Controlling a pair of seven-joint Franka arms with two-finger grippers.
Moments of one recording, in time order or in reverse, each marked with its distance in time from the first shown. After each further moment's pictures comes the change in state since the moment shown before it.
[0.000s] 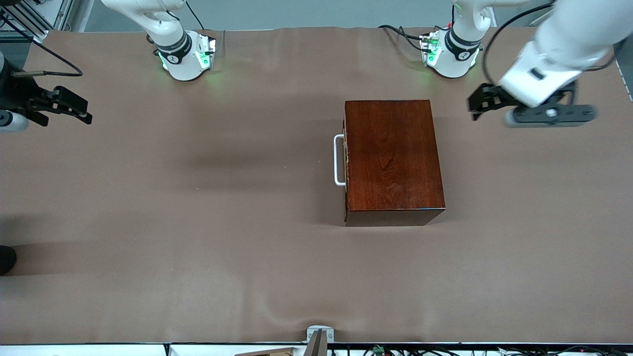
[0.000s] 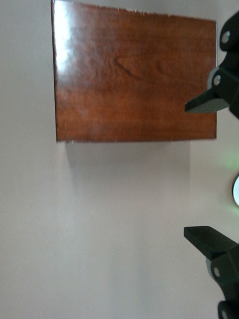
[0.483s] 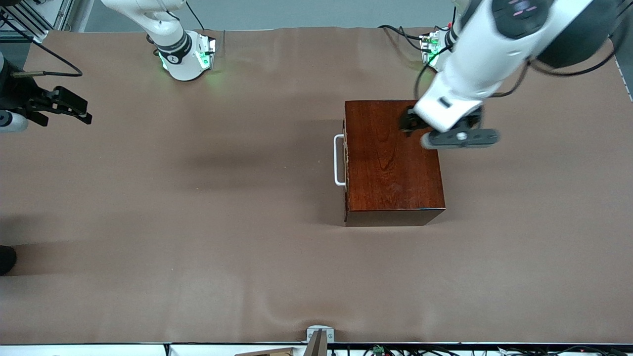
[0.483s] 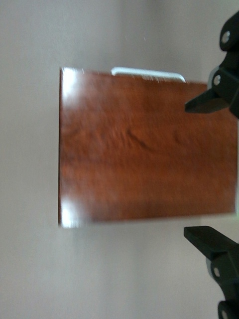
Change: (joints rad) left arm -0.097 0.175 -0.119 0.041 0.000 0.156 -0.252; right arm 0.000 0.000 -0.001 -0.001 0.000 0.000 0.000
